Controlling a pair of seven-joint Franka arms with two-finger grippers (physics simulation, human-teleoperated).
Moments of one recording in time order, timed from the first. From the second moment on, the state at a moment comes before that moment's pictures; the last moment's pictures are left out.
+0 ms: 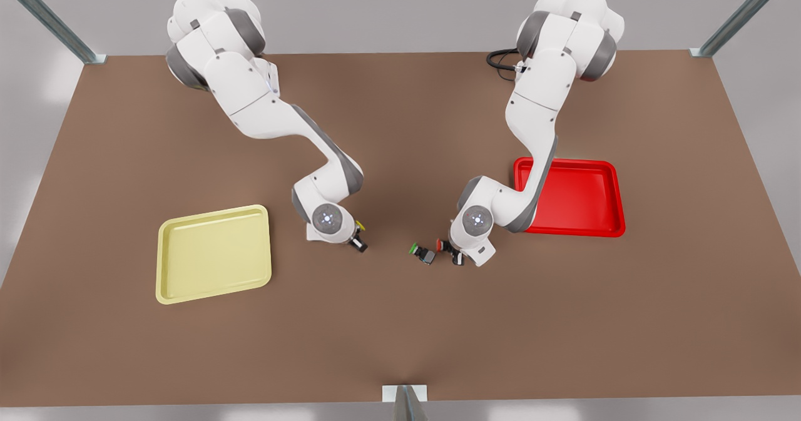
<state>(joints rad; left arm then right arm) -0.52 0.79 -0.02 -1.56 -0.07 2.29 -1.96 0.37 0.78 0.23 -1.59 -0.04 2.21 1.34</state>
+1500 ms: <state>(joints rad) -0.21 0.44 0.08 -1.97 -0.03 2.04 -1.13 0.29 0.73 0.27 -1.65 -0.13 2.18 1.31</state>
